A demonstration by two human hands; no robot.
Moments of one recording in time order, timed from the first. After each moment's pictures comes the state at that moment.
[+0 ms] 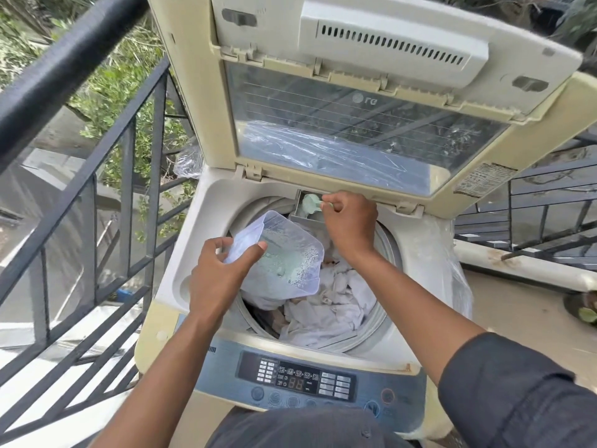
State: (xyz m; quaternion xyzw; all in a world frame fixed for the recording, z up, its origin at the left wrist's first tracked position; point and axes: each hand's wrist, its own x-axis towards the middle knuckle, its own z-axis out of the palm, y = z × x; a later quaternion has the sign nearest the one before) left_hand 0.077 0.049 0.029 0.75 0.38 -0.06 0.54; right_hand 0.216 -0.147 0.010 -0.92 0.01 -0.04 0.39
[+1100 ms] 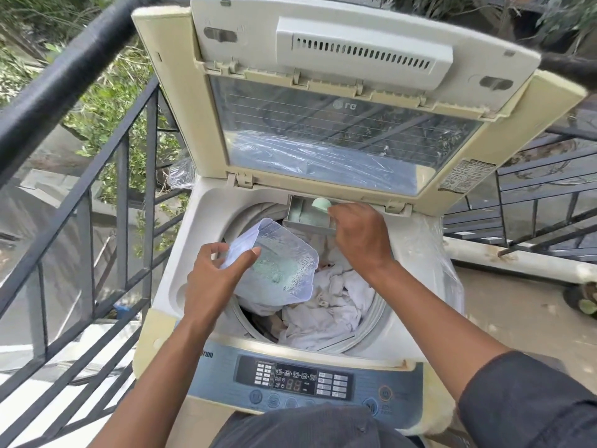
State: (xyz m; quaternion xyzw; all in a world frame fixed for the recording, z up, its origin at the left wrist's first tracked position) left_hand 0.078 0.048 0.029 0.76 0.36 -0.06 0.54; right_hand 0.202 -0.192 0.016 -0.96 -0.21 -0.13 0.17
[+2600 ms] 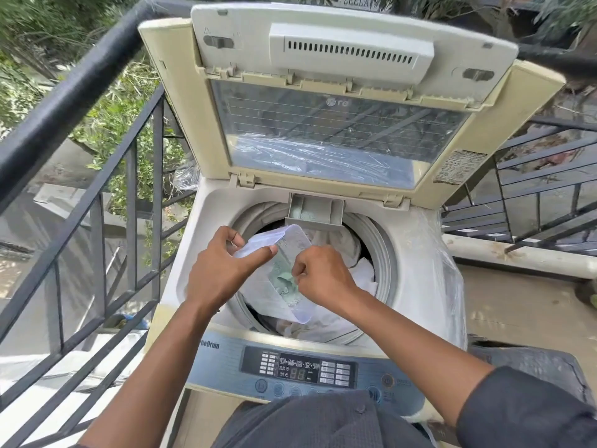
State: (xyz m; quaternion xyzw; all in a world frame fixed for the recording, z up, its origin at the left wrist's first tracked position) left_hand 0.085 0.050 0.045 0.84 0.26 -0.07 0.47; right_hand 0.125 -0.142 0.026 -0.93 -0.10 0.22 0.27
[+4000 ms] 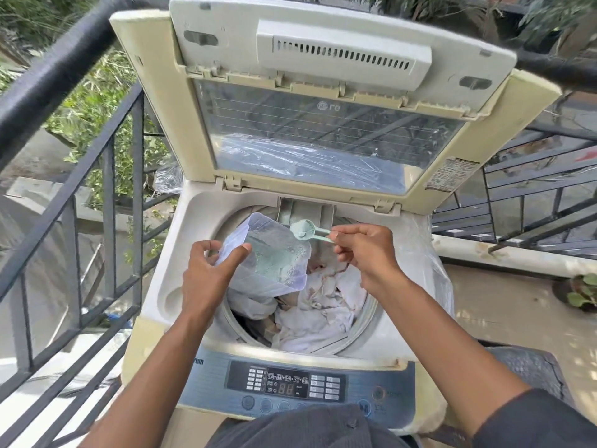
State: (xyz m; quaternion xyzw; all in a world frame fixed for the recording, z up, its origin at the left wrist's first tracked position) left_hand 0.093 0.053 0.010 0.74 0.35 -0.05 0.57; right_hand 0.175 -0.206 0.039 -0.69 0.25 0.15 0.66
